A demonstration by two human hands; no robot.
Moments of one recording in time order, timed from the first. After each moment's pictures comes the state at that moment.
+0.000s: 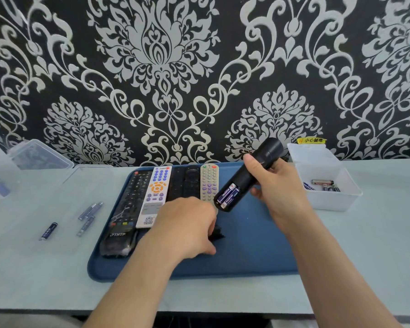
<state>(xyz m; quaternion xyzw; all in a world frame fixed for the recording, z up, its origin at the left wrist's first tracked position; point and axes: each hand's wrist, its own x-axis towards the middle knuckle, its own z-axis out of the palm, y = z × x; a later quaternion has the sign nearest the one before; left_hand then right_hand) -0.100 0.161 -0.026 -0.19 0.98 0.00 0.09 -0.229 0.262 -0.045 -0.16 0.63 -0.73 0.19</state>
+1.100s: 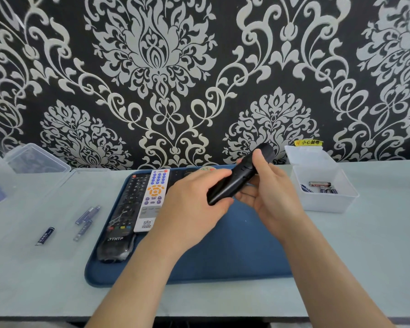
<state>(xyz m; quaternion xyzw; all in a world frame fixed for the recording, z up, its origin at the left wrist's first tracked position) -0.111 0.156 -0.035 -0.14 0.92 0.26 -0.26 -0.222 0.260 -0.039 -0.14 0.56 -0.77 0.28</state>
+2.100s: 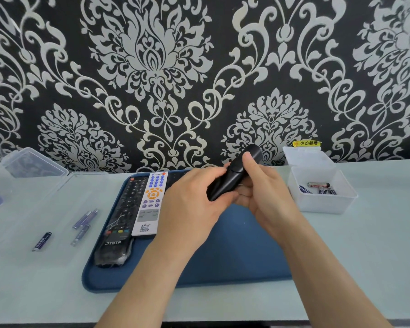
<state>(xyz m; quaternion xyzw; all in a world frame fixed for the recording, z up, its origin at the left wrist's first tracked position) -0.118 0.162 -0.037 -0.18 0.90 0.25 -0.31 -0.217 0.260 -0.034 -0.21 0.56 -0.75 0.29</state>
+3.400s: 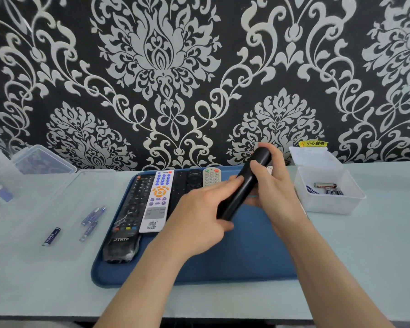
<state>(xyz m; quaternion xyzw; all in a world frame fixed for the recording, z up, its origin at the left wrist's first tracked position) -0.109 0.155 -0.045 -0.11 0.95 0.26 -0.15 -0.225 0.256 -0.047 -0.22 0.62 -0.73 0.19</state>
